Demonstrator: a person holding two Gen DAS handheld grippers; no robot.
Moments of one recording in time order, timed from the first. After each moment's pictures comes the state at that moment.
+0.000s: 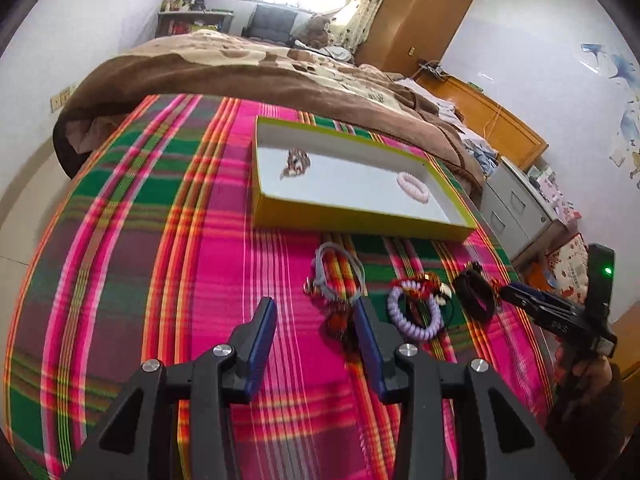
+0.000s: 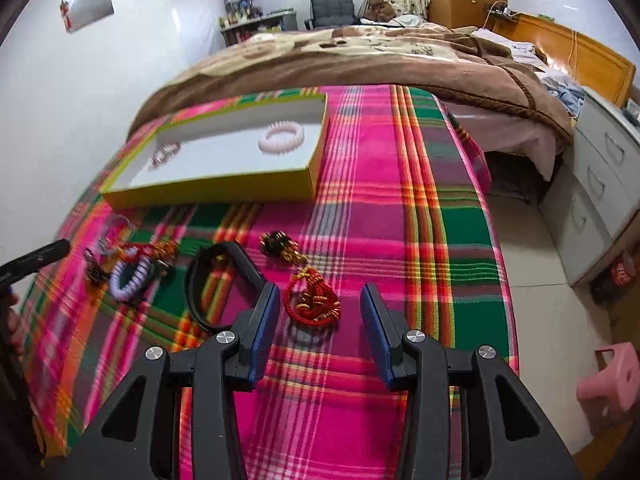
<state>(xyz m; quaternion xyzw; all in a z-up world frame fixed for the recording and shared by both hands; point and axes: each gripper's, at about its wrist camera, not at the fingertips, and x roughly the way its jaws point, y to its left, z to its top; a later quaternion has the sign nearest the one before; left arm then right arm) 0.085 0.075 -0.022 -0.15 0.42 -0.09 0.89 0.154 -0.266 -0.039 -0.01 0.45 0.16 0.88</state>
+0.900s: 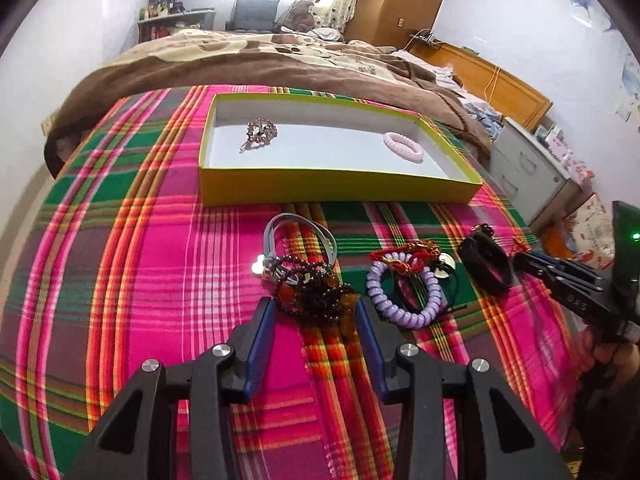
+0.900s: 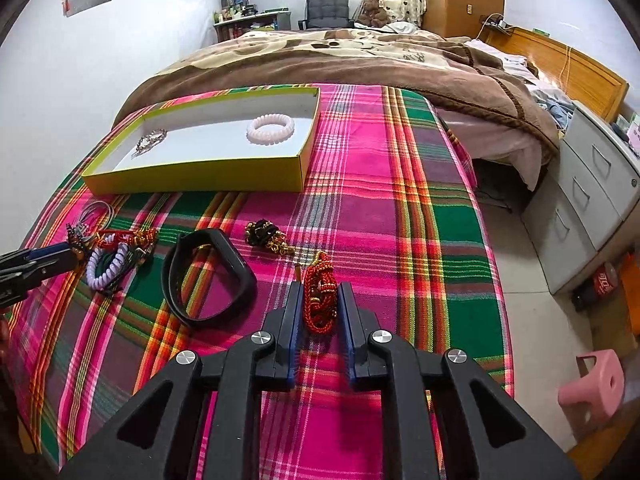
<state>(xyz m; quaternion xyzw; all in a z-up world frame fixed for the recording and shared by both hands) 0.100 0.020 -0.040 -0.08 0.45 -0.07 0.89 0.148 -0.261 -0.044 -0.04 0.44 0.13 0.89</state>
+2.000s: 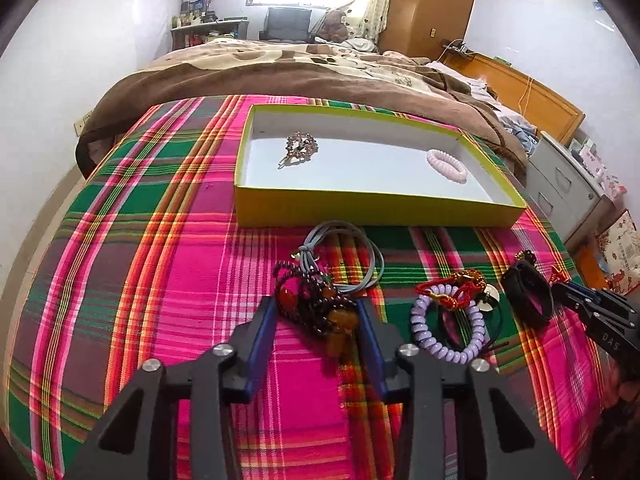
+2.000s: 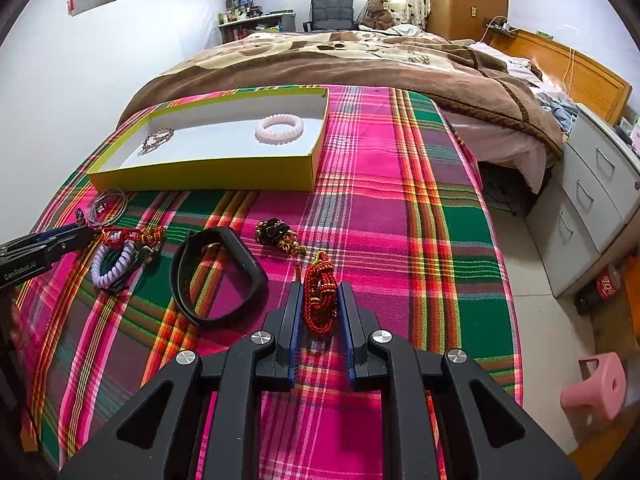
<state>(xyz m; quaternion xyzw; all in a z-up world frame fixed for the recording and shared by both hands) 0.116 0.025 -0.045 -0.08 0.43 -0.01 0.90 0.147 -0.257 -0.047 -0.04 0.43 0.14 0.89</state>
